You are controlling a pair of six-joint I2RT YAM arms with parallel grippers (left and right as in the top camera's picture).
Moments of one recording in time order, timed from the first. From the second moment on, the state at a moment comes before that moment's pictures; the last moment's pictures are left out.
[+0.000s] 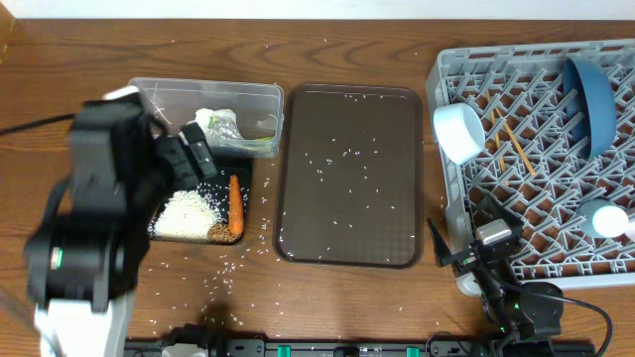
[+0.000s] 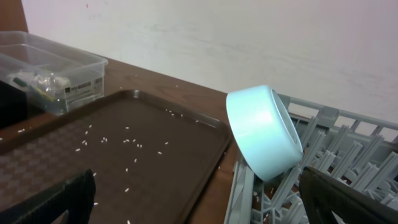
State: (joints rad) left arm -0.07 1.03 1.41 -1.05 -0.09 -0.36; right arm 0.10 0.01 0.01 -0.05 -0.28 -0.14
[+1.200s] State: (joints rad) left arm -0.07 0.01 0.27 -0.31 -0.03 -0.25; right arm 0.10 0.01 0.01 -0.05 -0.28 -0.14
